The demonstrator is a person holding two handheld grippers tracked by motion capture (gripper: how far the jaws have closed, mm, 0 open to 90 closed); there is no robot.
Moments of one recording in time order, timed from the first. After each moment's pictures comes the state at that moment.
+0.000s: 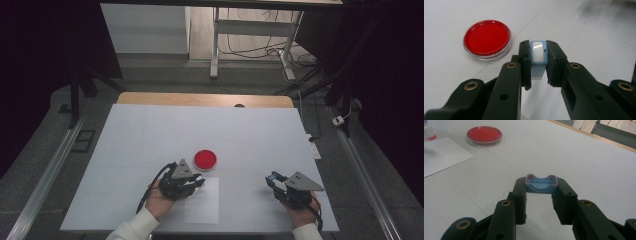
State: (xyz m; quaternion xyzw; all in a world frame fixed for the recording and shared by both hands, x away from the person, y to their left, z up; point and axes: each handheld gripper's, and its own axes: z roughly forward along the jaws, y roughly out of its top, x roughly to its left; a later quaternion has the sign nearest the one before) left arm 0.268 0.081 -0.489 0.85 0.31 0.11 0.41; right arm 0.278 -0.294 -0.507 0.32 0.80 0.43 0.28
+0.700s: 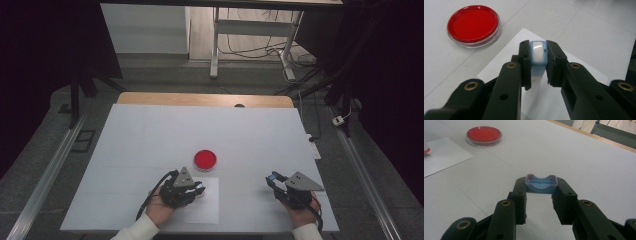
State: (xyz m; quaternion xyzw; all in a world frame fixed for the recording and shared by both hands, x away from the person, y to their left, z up) left arm 0.256 0.077 -0.503 0.86 0.30 0.11 0.39; right arm 0.278 -0.295 -0.507 0.32 0.80 0.43 0.28
